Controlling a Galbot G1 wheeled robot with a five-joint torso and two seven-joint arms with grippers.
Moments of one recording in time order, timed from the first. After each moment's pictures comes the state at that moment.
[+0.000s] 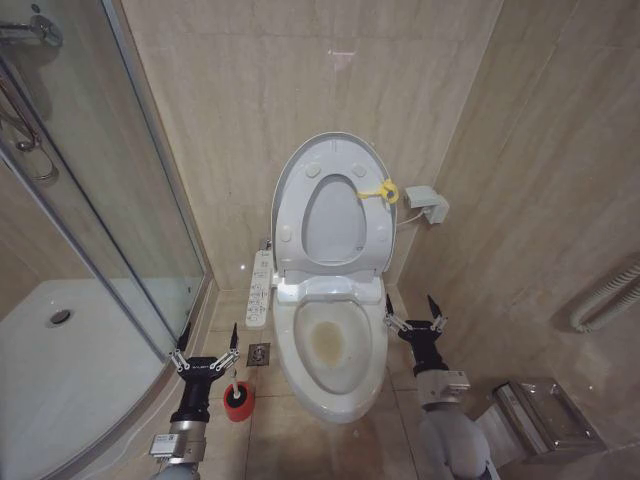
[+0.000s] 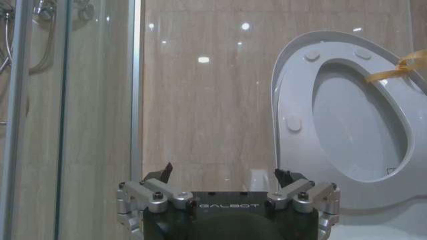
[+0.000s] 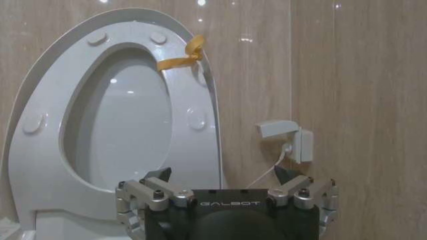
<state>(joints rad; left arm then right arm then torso) 1.51 -1.28 -0.42 -1.93 -0.13 -0.42 -0.20 -1.38 1.51 0.57 1.96 0.08 0.14 0.06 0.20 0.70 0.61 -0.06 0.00</state>
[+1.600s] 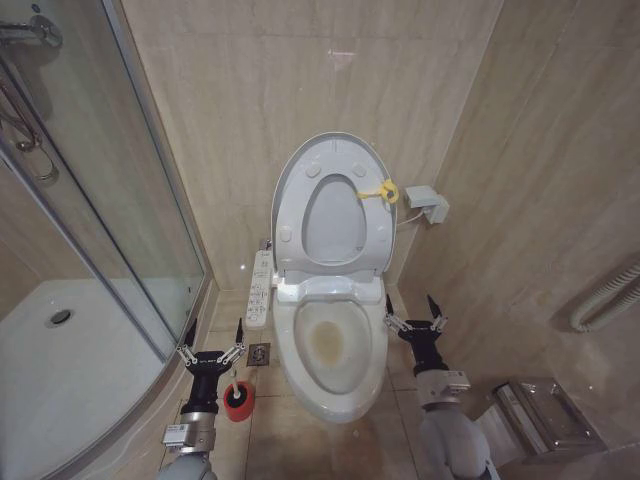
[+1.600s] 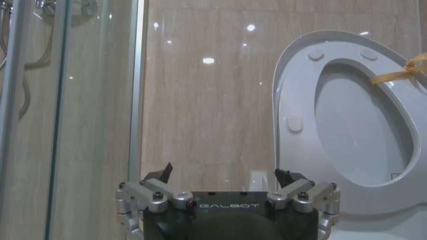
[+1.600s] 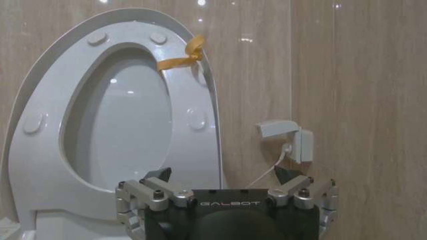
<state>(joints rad) 1.46 -1.32 -0.39 -1.90 -0.12 -0.42 -0.21 -1.38 1.51 0.57 1.96 0.08 0.14 0.06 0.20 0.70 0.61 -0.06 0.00</state>
